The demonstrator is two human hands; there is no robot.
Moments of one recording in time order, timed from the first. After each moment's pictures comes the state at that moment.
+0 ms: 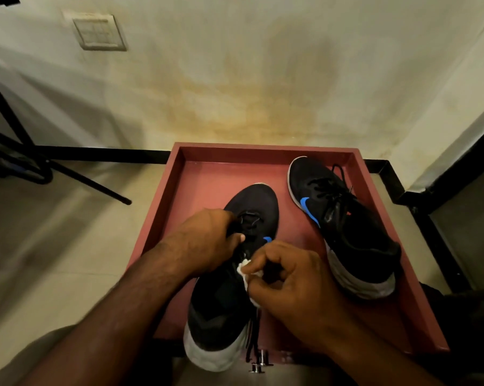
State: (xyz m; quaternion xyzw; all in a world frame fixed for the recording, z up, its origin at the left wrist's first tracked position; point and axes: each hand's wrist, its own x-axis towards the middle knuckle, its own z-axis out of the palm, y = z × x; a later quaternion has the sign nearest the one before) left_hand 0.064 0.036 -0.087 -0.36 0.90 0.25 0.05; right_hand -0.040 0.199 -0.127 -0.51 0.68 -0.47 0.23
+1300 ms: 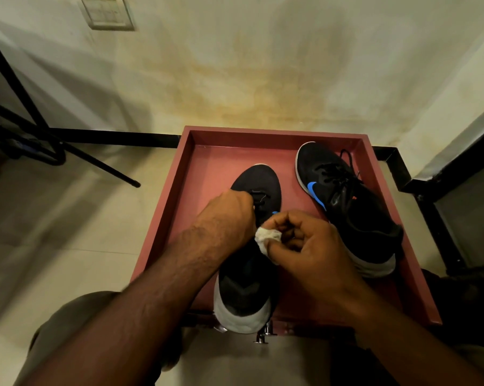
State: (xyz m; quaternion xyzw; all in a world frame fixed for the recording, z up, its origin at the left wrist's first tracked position) left_hand 0.043 0.052 -0.084 -0.41 0.89 0.18 0.07; right_hand -0.051 0.195 -0.115 -0.47 0.67 -0.51 0.27
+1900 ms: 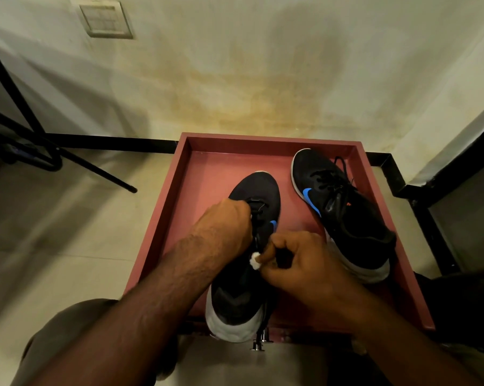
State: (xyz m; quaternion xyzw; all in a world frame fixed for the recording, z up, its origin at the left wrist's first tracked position) left_hand 0.042 0.052 -0.087 -0.40 0.89 0.18 0.09; right_hand -0.060 0.198 -0.117 -0.53 0.70 -0.38 0.29
